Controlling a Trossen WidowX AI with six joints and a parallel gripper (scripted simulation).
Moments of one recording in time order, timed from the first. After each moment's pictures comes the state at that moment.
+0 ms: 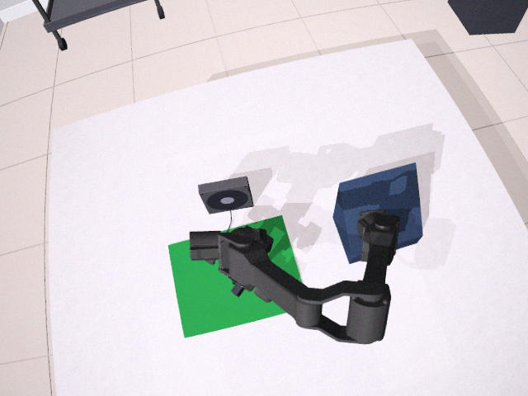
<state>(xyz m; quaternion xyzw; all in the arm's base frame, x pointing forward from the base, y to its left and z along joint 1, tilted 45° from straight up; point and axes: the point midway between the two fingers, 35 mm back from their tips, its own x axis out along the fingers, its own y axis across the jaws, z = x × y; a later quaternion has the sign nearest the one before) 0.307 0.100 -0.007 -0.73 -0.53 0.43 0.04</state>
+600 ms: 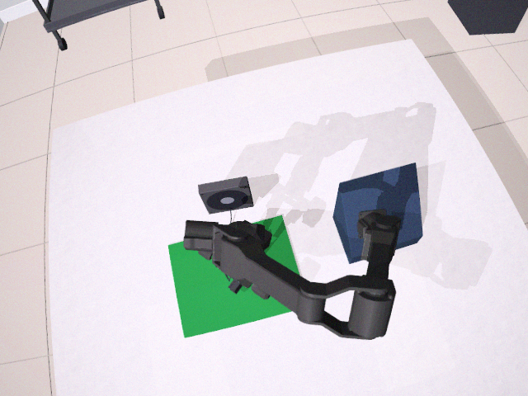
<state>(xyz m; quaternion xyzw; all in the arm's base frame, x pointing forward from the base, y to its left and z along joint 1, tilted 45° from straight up) 0.312 0.079 0.011 -0.73 -0.53 0.43 0.04</state>
